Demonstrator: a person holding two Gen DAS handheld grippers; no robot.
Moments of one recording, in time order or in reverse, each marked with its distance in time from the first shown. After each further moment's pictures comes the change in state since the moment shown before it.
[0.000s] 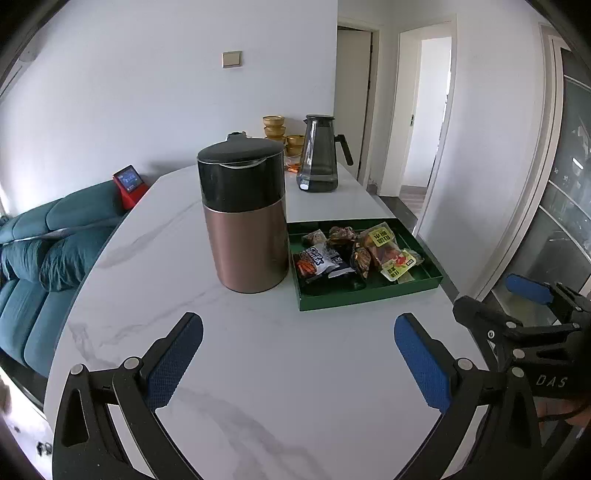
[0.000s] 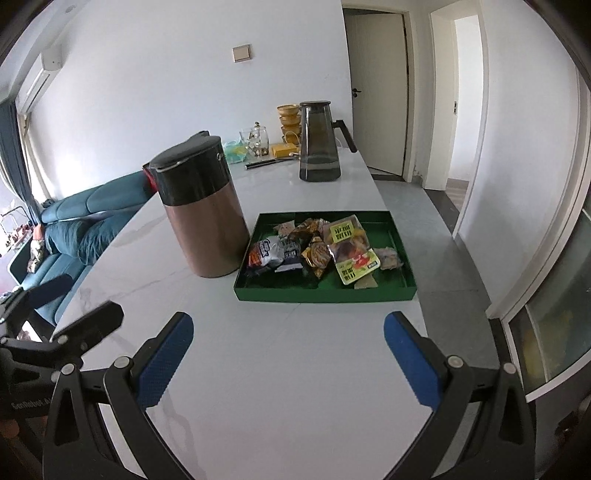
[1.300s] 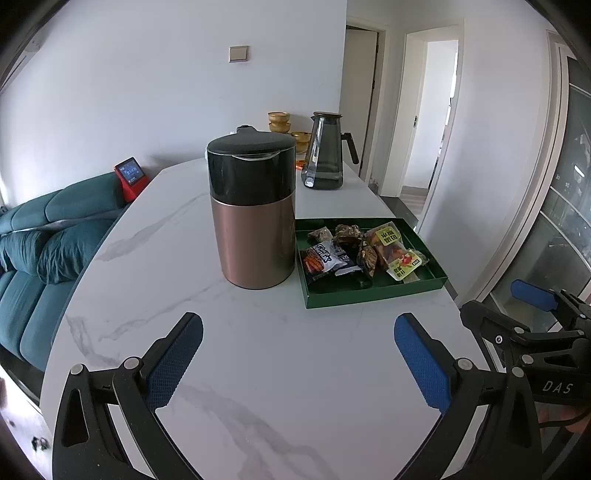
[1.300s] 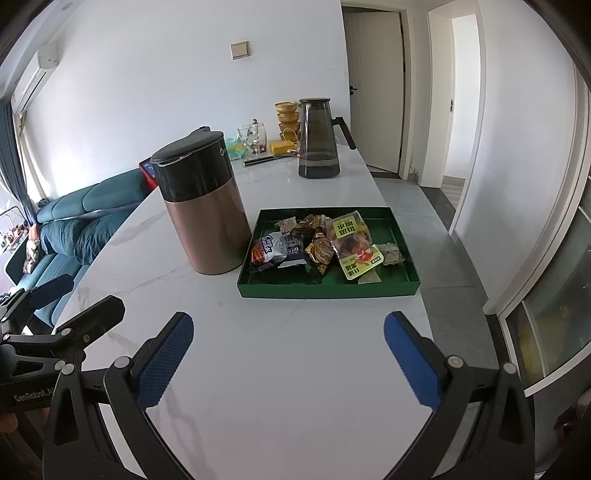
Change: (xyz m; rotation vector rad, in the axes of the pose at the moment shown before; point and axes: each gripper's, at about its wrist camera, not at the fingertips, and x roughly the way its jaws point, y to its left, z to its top) left arm 0.002 0.016 -0.004 -0.022 0.008 -0.005; right arm 0.000 0.013 -0.004 0.003 0.004 -0.019
